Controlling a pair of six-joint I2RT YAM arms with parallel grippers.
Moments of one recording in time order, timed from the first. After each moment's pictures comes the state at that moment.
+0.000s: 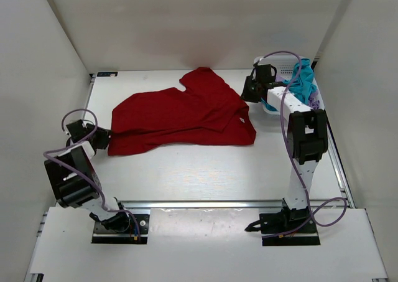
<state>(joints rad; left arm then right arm) 0.46 1.56 0.70 0.10 0.29 -0.85 0.17 2.04 1.61 -0.35 -0.13 0.34</state>
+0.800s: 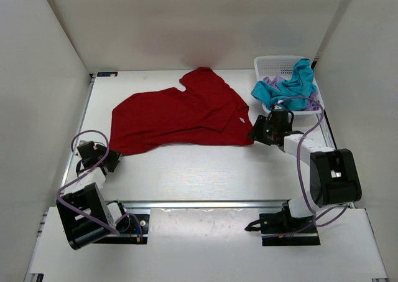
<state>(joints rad) 0.44 1.15 0.33 0.01 0.21 -0.79 0.12 1.49 0.72 -0.02 -0.21 0.48</state>
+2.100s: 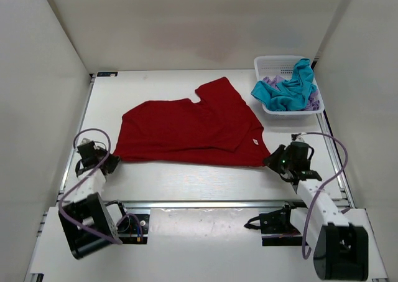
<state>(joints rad) 0.42 1.10 0.37 -0.11 0.21 -0.68 -0.01 0.90 0.28 -0.12 -0.24 0.58</state>
